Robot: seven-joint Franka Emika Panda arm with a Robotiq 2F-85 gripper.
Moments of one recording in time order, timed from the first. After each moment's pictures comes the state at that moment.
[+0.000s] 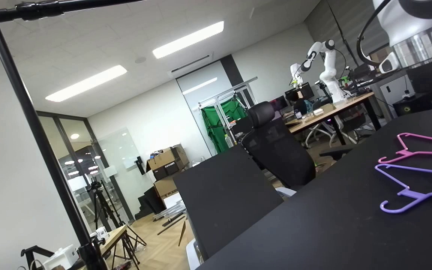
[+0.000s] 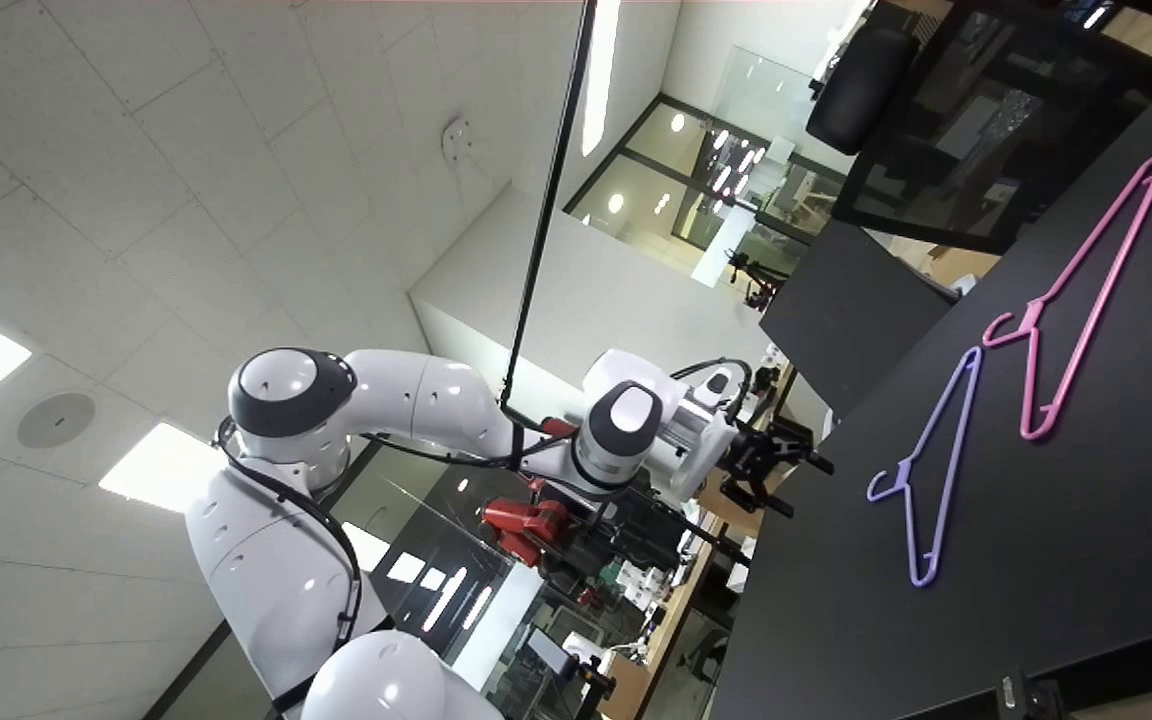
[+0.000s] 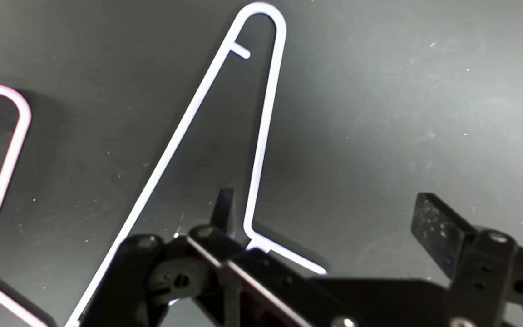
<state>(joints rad) 0.00 0.29 -0.01 -2.43 0.07 2.74 -0.36</state>
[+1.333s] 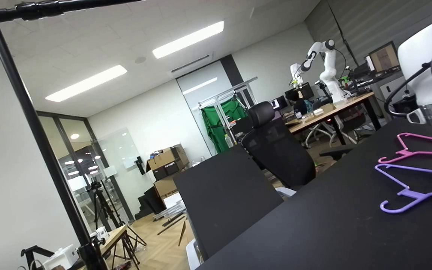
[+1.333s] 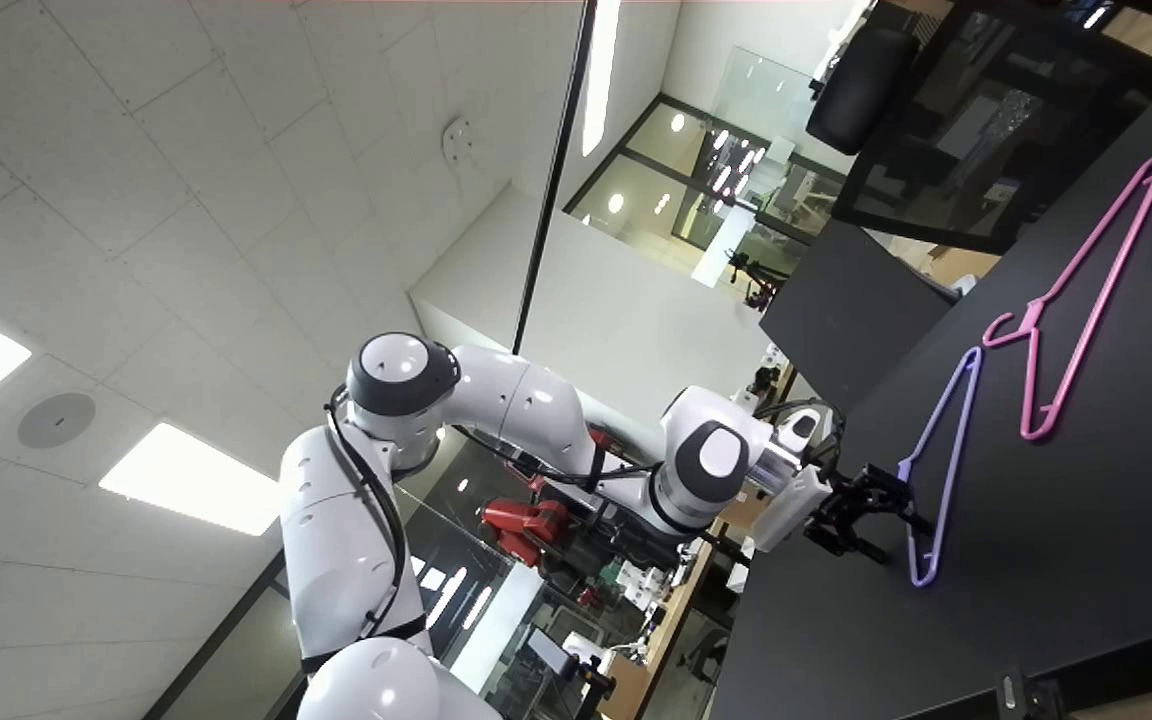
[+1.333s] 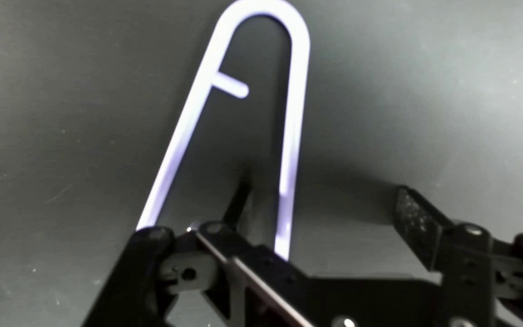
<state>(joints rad) -0.06 0.63 0.03 -2.32 0.04 2.95 -0.25</state>
